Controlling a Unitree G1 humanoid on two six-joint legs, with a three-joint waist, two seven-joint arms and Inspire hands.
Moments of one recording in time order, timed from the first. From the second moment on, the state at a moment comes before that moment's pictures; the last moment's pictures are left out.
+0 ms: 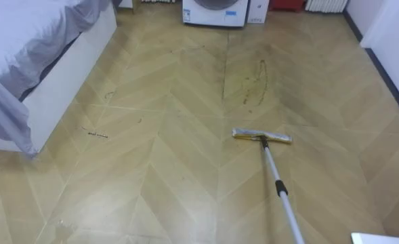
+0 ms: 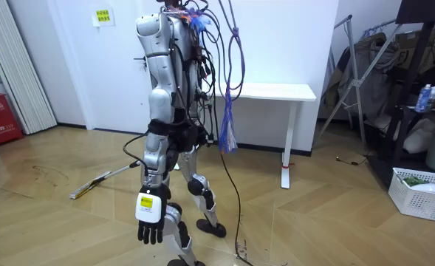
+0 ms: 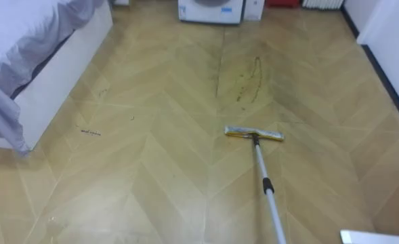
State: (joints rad) left arm 0.23 0.17 0.14 1.15 0.24 0.16 0.08; right arm 0.14 -0.26 -0.06 1.23 -0.20 0.25 0.09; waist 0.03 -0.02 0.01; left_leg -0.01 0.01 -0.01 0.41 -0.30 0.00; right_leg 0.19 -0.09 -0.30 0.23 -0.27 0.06
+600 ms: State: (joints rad) left arm 0.23 0.18 0.14 1.15 0.24 0.19 0.05; right arm 0.15 -0.26 -0.06 1.24 -0.21 0.24 0.08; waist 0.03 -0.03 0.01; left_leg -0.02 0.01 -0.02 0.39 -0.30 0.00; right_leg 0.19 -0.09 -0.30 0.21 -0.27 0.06
